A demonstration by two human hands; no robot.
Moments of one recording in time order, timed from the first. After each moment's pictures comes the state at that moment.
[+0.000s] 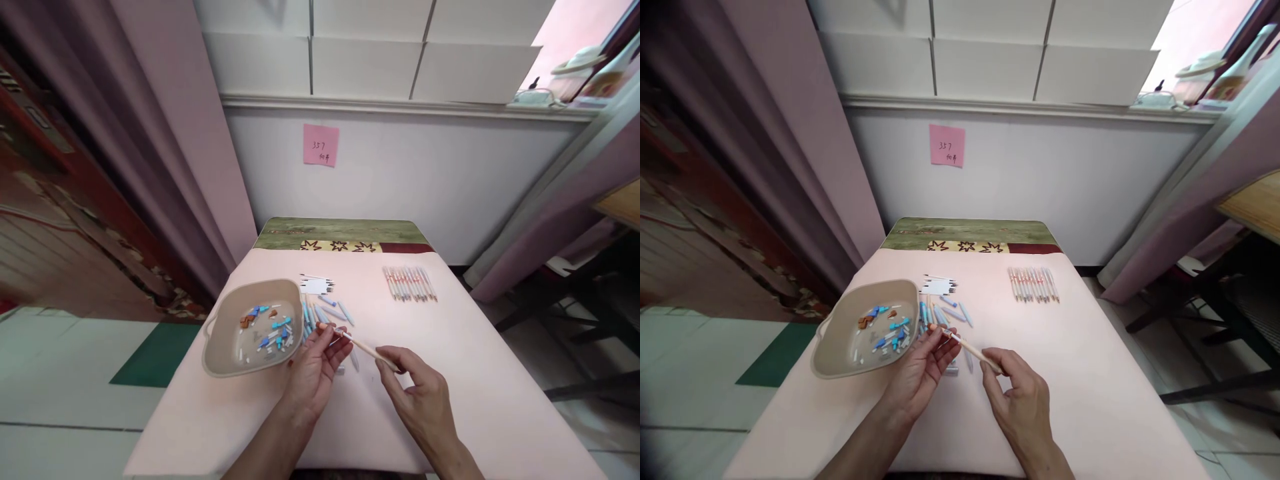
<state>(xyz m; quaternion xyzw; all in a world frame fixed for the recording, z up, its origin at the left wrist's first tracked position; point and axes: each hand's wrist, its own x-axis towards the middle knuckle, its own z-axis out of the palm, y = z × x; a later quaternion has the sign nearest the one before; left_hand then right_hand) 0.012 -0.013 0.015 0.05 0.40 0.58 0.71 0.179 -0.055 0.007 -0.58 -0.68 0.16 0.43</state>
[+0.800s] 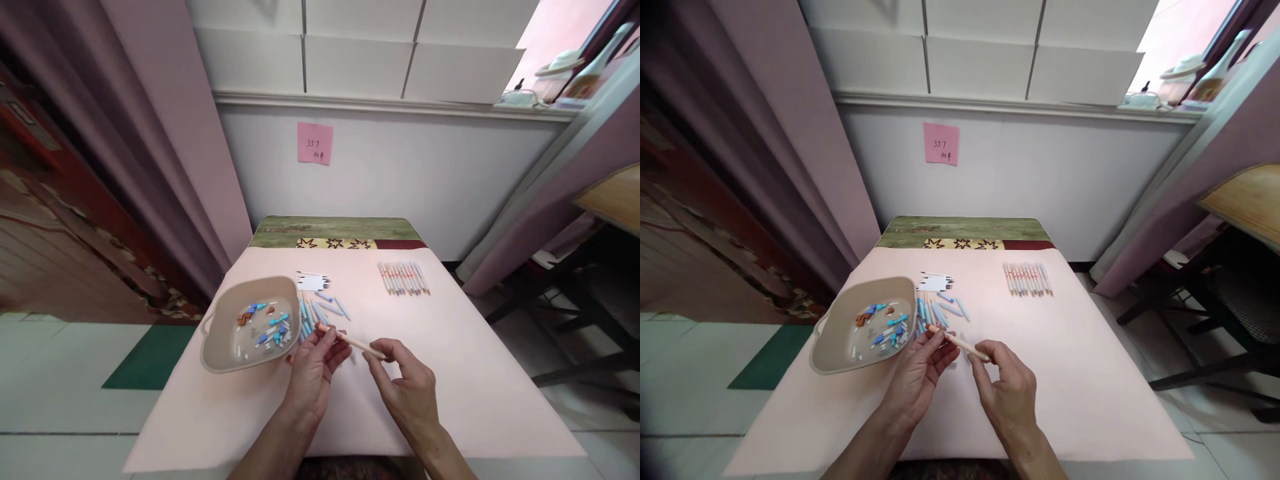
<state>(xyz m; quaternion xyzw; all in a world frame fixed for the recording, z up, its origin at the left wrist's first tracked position) 0.014 -0.028 0.012 0.10 0.42 0.58 0.69 0.164 -0.059 0.005 -0.56 -0.68 0.06 0.47</state>
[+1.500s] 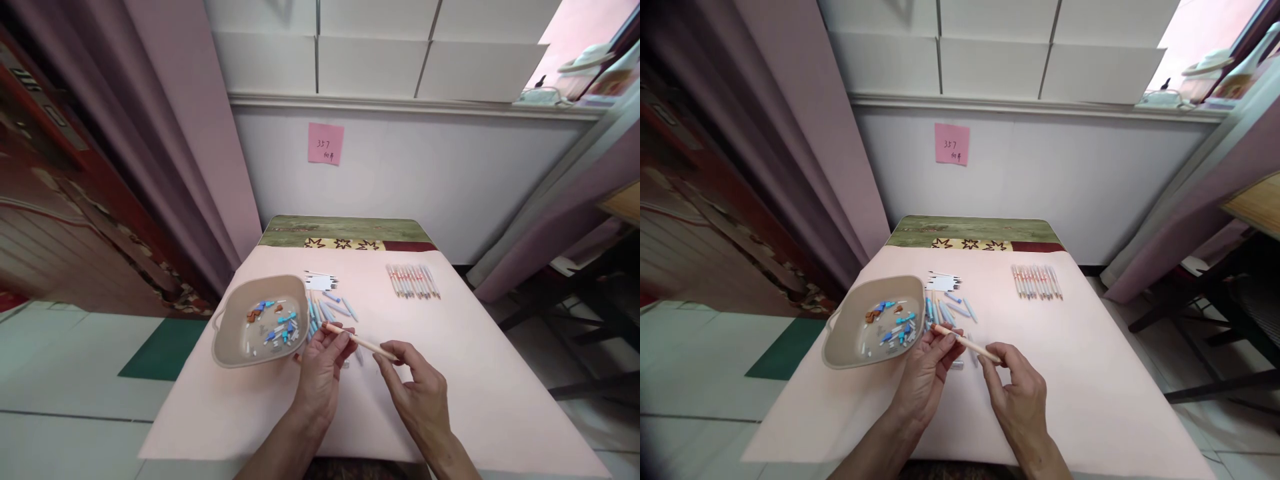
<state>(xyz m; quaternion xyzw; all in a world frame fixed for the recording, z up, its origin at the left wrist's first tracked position) 0.019 -0.032 0.018 0.11 0.40 0.63 0.66 0.166 -0.060 0.005 -0.57 -0.67 0.09 0.46</state>
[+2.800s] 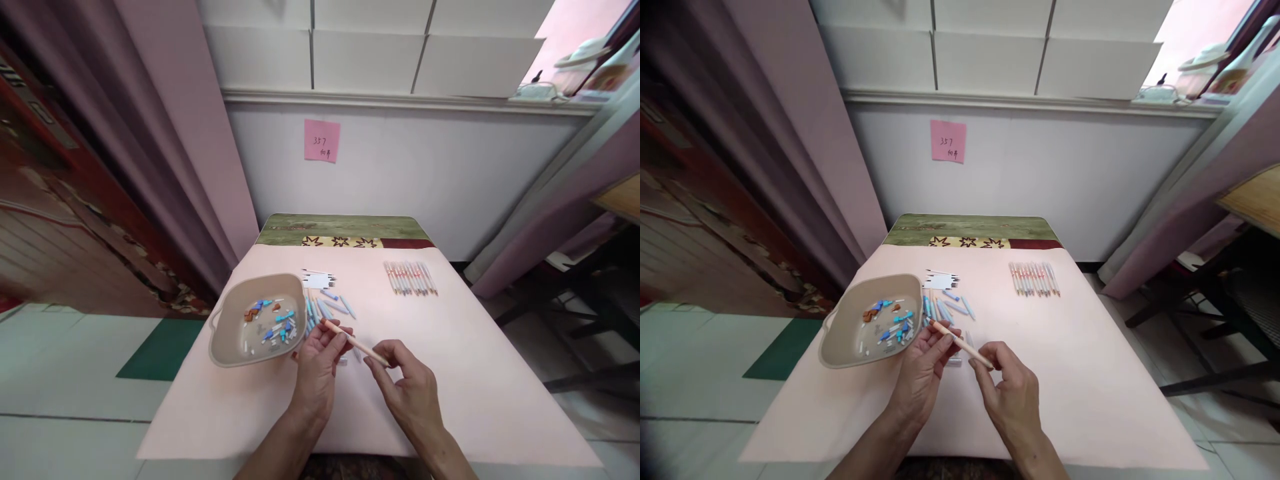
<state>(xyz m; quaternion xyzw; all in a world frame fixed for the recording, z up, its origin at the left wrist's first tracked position) 0.017 -0.034 0.016 0.16 0.41 0.62 0.65 0.163 -0.063 0.004 -0.60 -0.67 0.15 0.40</state>
